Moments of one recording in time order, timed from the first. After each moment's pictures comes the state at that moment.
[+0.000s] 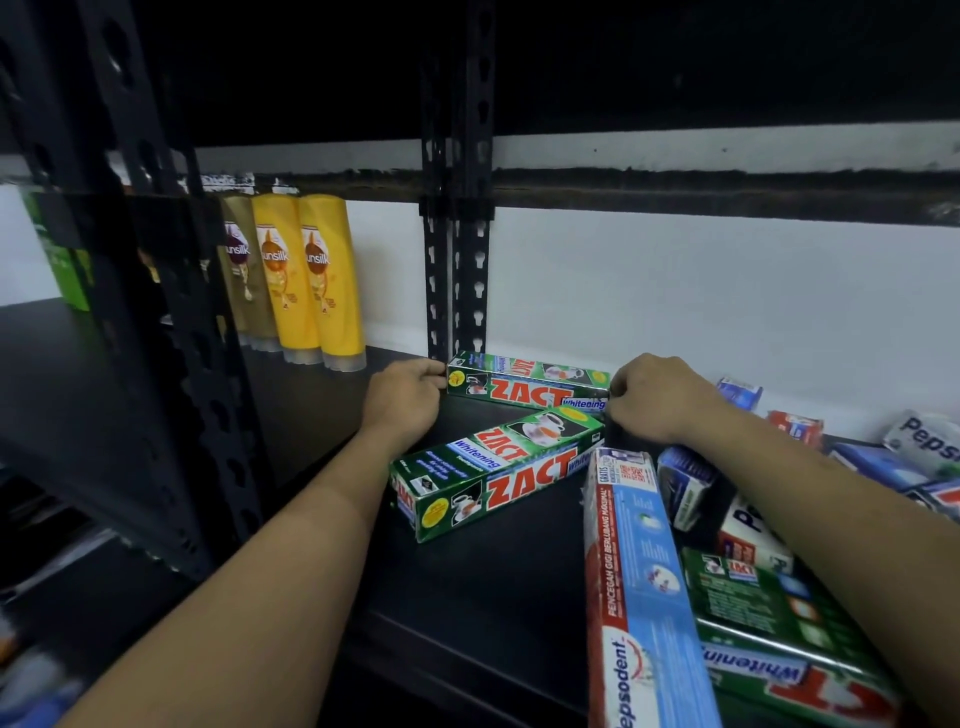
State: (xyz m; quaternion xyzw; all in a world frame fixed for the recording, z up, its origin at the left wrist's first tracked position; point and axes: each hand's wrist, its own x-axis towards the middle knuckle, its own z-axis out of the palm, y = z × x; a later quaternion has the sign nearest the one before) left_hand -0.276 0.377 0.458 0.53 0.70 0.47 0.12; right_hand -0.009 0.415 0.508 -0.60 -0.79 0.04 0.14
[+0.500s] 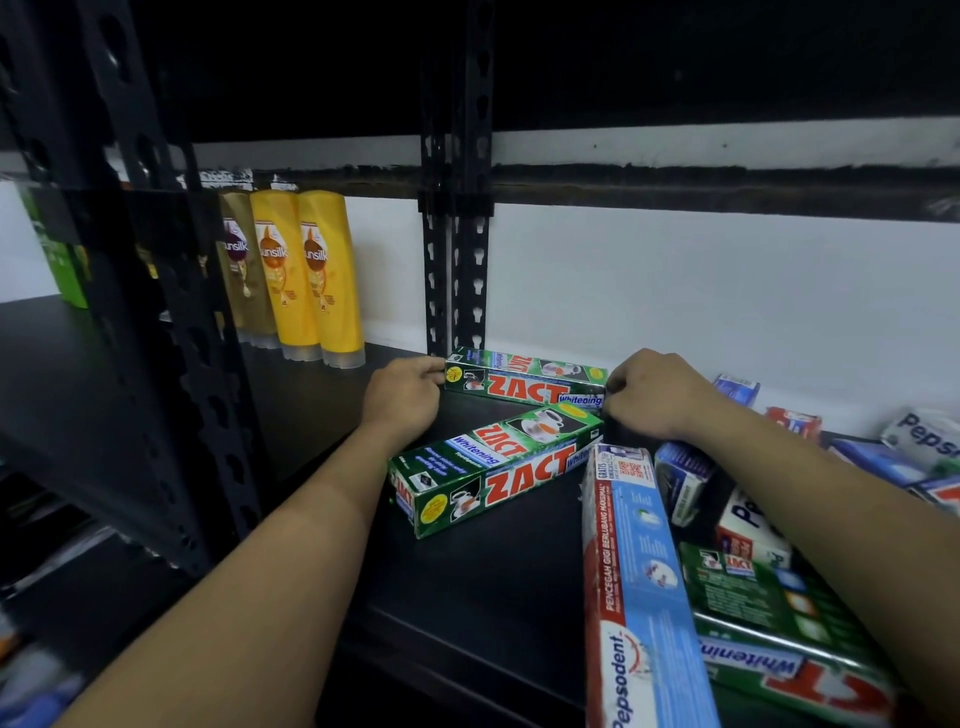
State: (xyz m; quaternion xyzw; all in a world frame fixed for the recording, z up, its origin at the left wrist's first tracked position) left_hand -0.274 0.375 0.459 0.54 0.70 0.45 0.12; right_hand -0.008 0.419 0.509 -0.58 -0.80 0.06 0.15
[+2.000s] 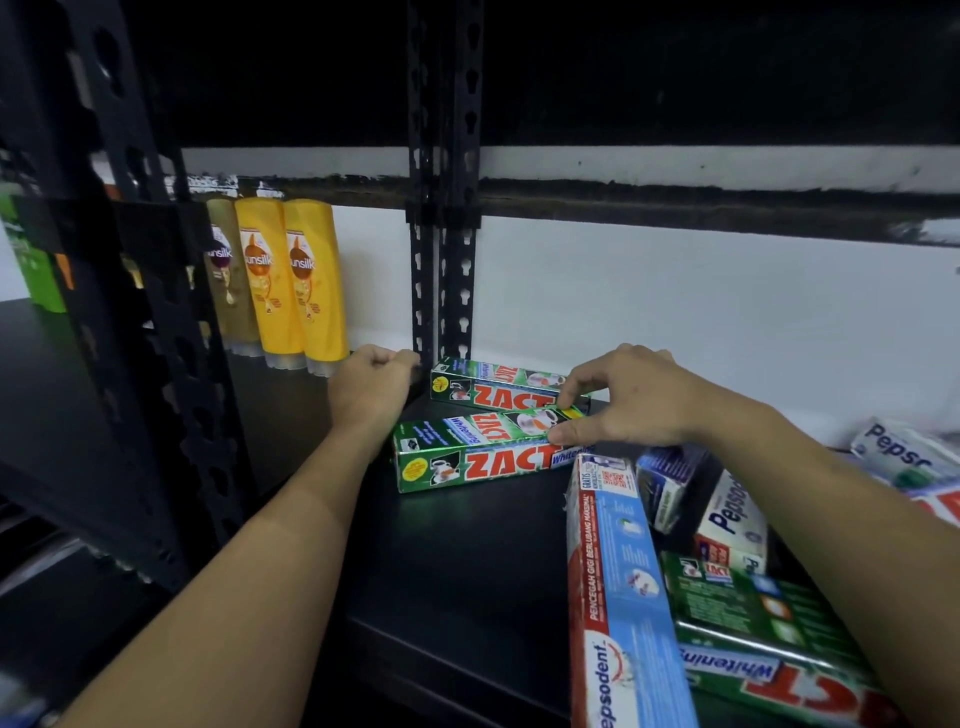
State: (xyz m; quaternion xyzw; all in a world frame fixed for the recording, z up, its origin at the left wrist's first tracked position) left_hand -0.267 0.362 0.479 0.36 0.67 0.63 0.14; right_hand -0.002 0.393 0.535 -0.43 -0.89 0.02 0.12
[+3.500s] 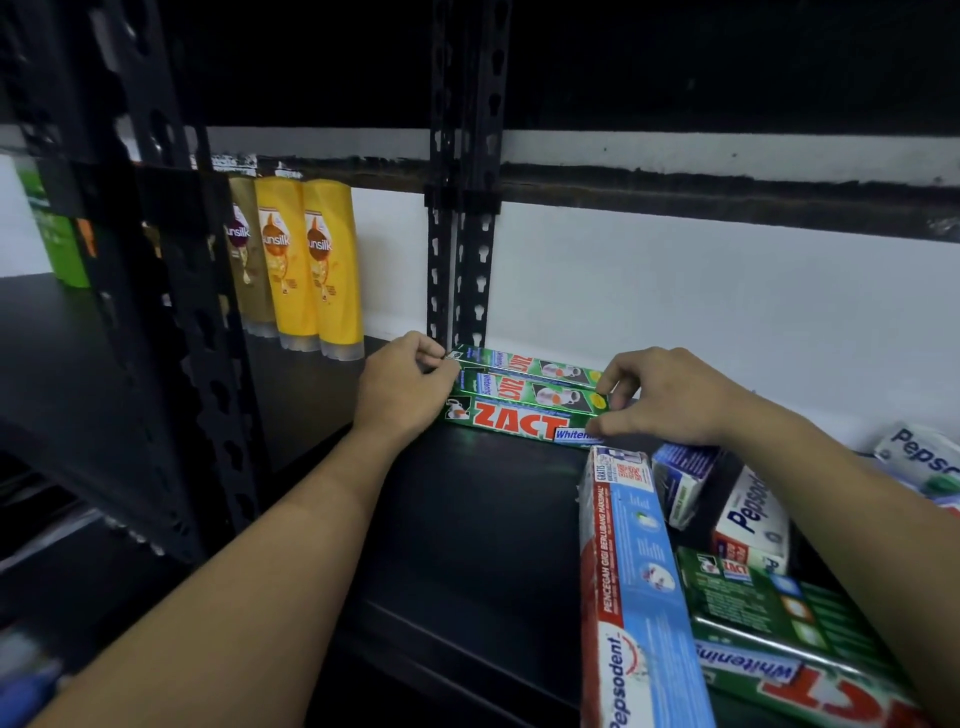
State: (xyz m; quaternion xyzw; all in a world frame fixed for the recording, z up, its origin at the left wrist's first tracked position) left_hand -0.263 0.363 0.461 0.52 0.65 0.55 0.03; right_hand 0.007 0.392 0.530 -0.48 -0.86 0.11 0.15
